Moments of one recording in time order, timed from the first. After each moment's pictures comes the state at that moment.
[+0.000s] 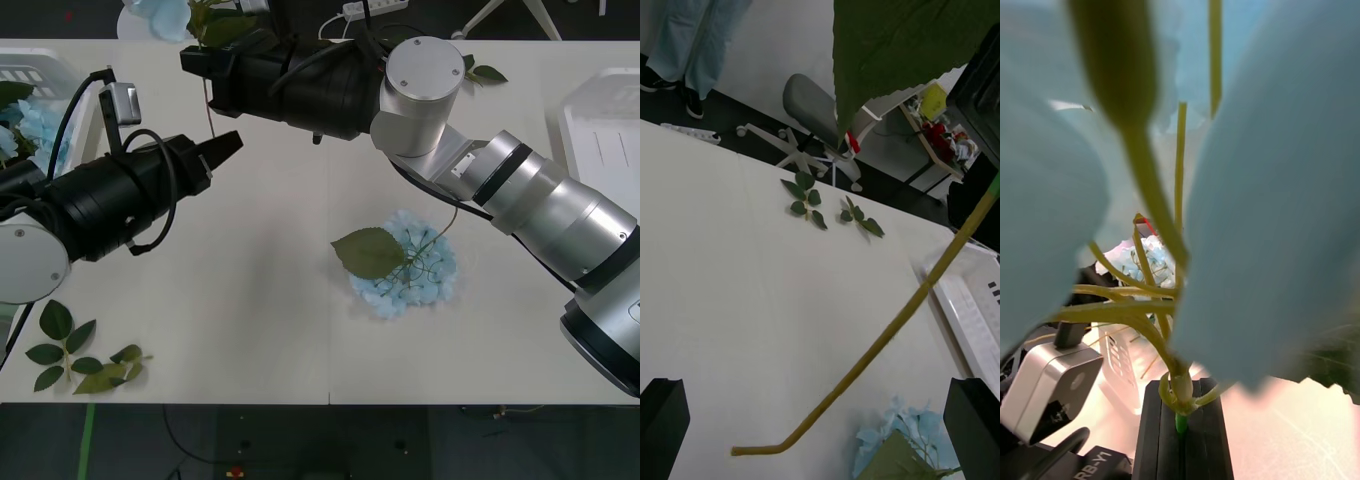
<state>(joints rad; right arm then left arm) -0.99 -0.37 0.66 -1.26 -2.12 0.46 2.60 -0.15 0.53 -0.09 -1.93 1.16 0.57 -1.59</state>
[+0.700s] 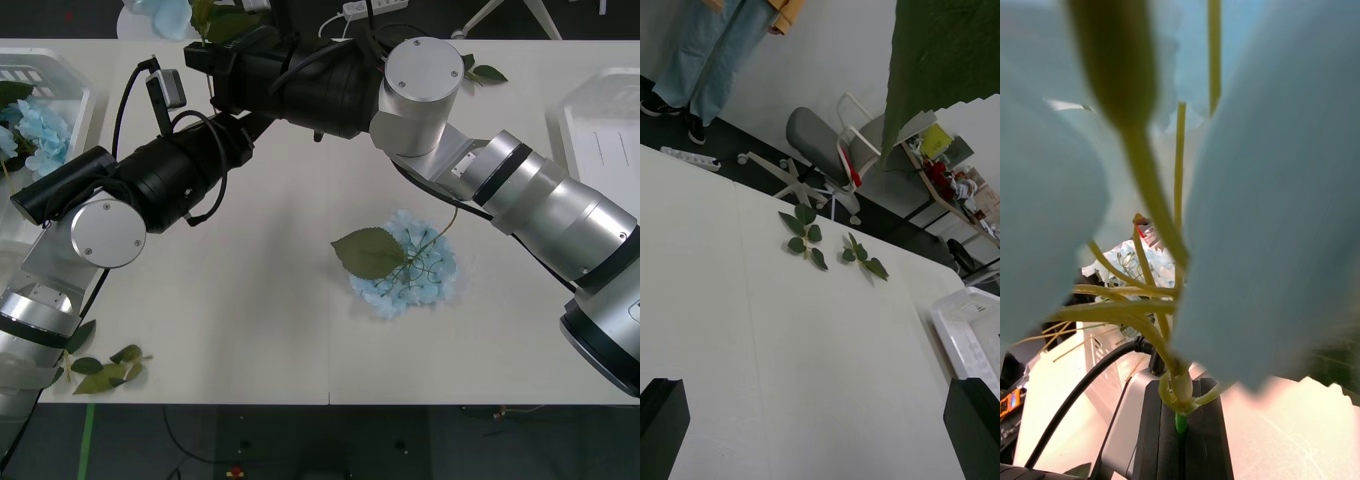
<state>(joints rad) -0.99 -0.37 0.66 -1.26 -2.10 0.43 2.60 -0.33 0.44 -0.22 -1.68 1.12 0.36 -1.59</state>
